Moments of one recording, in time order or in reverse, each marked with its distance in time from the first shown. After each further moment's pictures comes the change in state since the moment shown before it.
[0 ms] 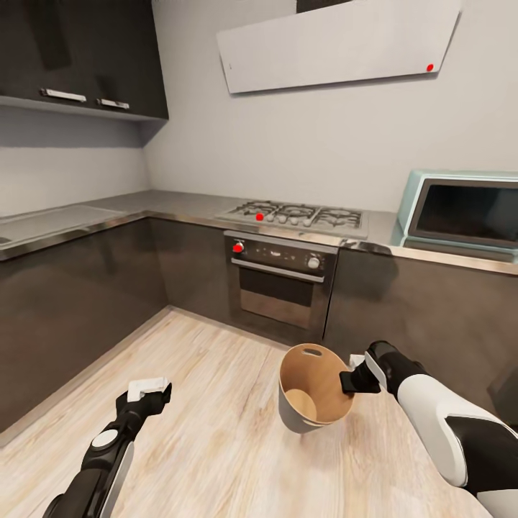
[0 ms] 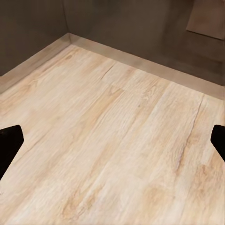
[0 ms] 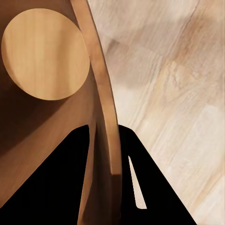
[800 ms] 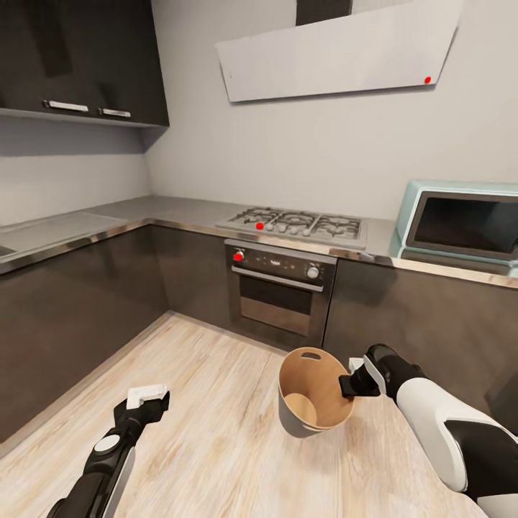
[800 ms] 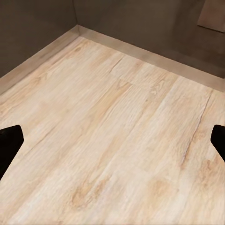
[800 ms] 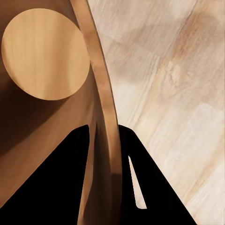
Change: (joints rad) left arm 0.000 -0.001 0.000 0.054 0.003 0.000 0.044; right arm 0.015 0.005 0.006 -0.002 0.010 -0.006 0.001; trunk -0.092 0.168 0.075
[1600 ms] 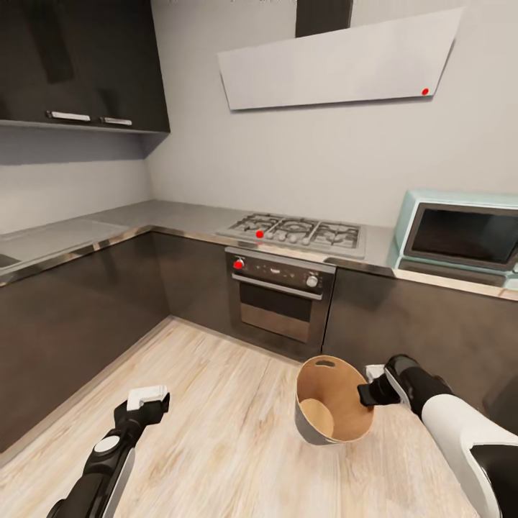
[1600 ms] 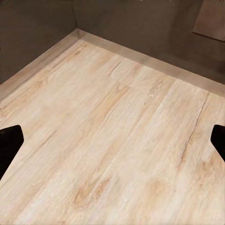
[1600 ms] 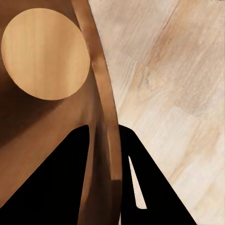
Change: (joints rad) left arm 0.000 0.003 -0.001 0.010 -0.002 0.003 -0.007; right arm 0.083 -0.103 0.117 -0.092 -0.007 -0.050 0.119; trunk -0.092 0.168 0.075
